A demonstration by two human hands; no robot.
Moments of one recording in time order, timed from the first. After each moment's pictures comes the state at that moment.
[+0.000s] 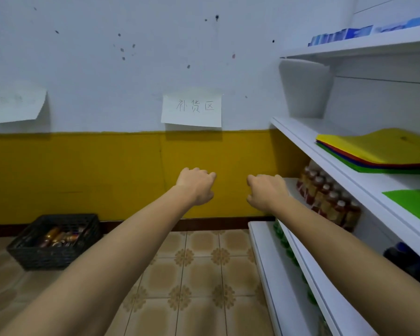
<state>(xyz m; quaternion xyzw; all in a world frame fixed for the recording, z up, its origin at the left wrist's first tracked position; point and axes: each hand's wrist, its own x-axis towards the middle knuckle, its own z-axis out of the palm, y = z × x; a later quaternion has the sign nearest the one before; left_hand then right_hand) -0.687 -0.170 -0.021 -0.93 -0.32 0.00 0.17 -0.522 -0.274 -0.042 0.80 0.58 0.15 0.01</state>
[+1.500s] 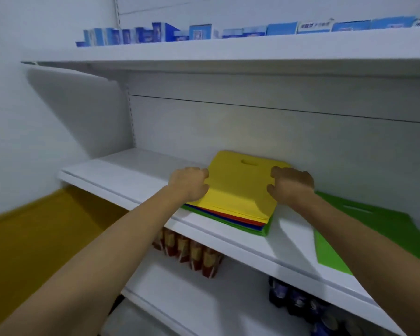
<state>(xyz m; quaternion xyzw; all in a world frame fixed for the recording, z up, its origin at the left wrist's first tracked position) -0.098 -0.059 0.007 -0.98 0.15 -0.11 0.02 -0.130 -0.311 0.013 0.99 -0.03 0.15 0.07</state>
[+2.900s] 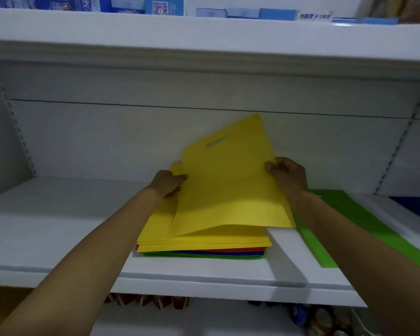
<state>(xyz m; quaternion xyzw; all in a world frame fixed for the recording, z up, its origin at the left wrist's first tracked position) 0.061 -0.087 -0.005 -0.77 0.12 0.15 -0.61 -0.108 -0.321 0.019 0.69 -0.20 0.37 -0.59</state>
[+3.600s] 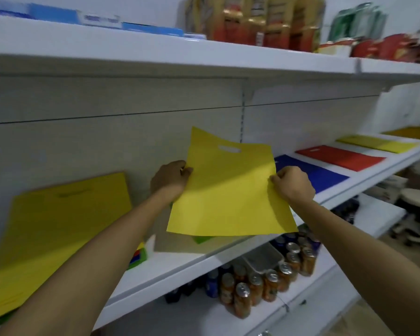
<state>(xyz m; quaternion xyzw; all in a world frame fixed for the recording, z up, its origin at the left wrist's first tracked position) -0.106 -0.317 0.016 -0.81 0.49 -0.07 -0.31 -0.354 -0.453 0.006 0.73 -0.56 0.35 -0.17</state>
